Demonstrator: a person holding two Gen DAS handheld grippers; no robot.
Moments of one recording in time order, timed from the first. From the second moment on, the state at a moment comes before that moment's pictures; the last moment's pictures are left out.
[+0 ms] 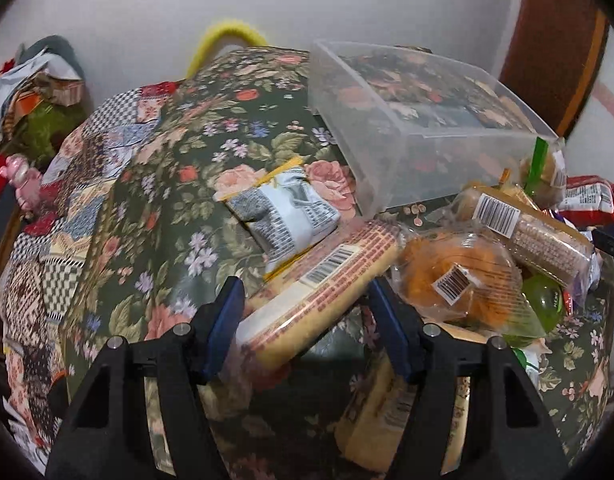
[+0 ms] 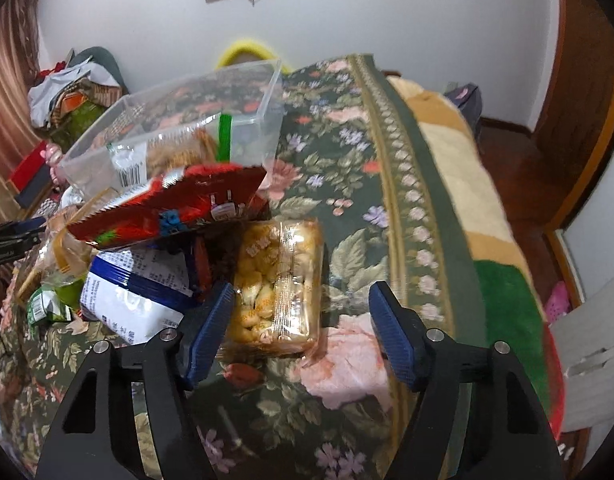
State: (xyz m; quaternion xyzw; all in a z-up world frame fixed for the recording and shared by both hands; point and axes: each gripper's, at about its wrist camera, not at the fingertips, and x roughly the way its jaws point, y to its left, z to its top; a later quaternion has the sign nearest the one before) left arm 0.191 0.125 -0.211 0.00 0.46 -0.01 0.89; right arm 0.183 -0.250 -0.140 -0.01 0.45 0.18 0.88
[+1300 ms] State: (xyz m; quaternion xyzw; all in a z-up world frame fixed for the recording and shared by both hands) left arm 0.178 0.111 -0.144 -0.03 0.39 -0.03 0.92; right arm 0.198 -0.272 -0.086 0.00 0.38 0.17 0.91
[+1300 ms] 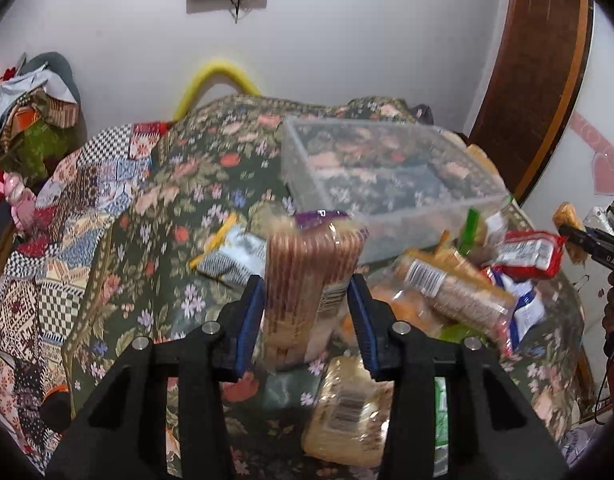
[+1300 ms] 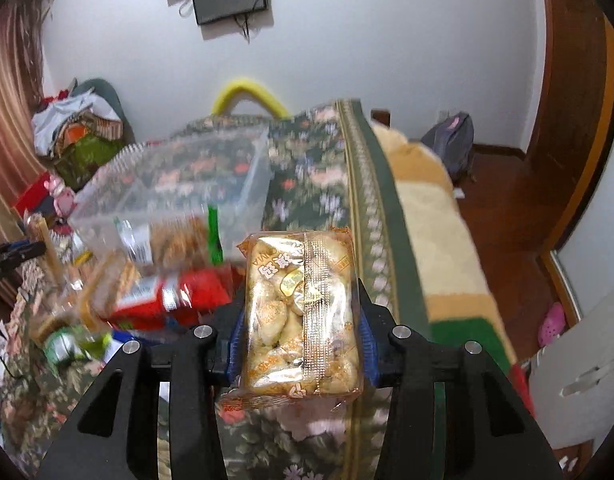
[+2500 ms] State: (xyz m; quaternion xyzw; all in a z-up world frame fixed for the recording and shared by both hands) left arm 0.265 0.066 -0.097 -0.03 0.34 -0.05 0.94; right arm 0.284 -0.179 -0.067 -0.04 0.37 0.27 0.89
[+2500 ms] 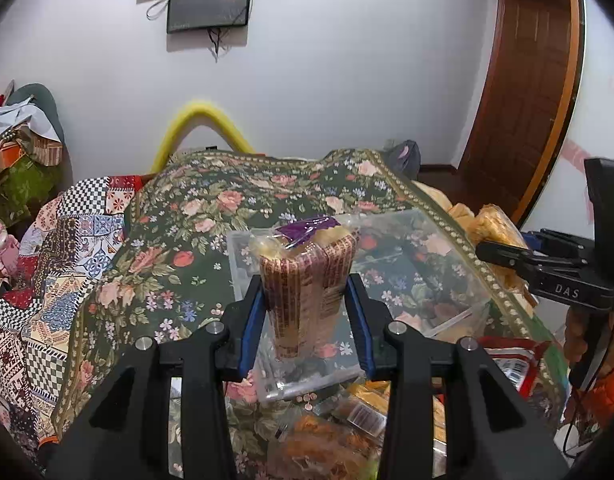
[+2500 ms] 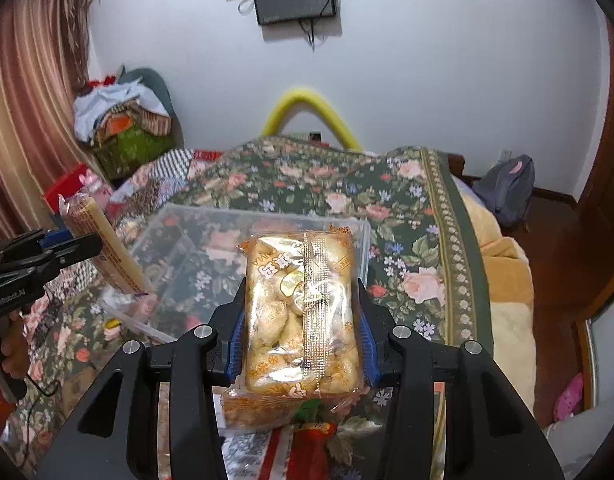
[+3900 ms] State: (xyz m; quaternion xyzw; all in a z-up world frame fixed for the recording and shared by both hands) left arm 0.243 0.161 -0.171 -0.05 0.45 0.04 0.89; right arm 0.233 -0.204 -0.088 -0.08 0.42 0.26 0.87
